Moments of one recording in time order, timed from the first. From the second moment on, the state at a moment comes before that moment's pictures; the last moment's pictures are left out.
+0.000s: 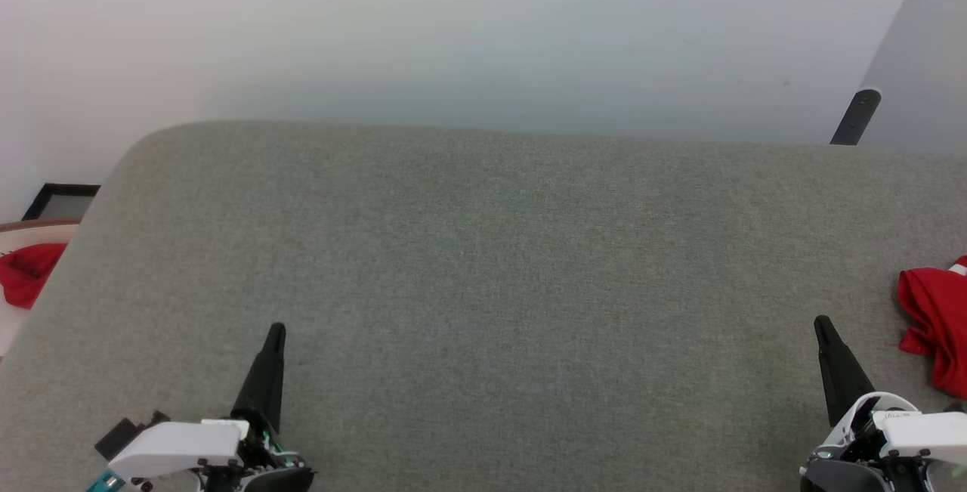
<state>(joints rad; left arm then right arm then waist) -0.10 0.06 0.10 0.24 -1.62 -0.13 0.10 -0.10 -0.05 -0.11 0.25 1.61 0.13 0.11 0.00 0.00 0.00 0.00</state>
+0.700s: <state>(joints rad) -0.10 0.06 0.10 0.25 -1.63 -0.13 0.10 -0.11 -0.05 -0.11 0.25 1.61 0.13 0.11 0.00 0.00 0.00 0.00</state>
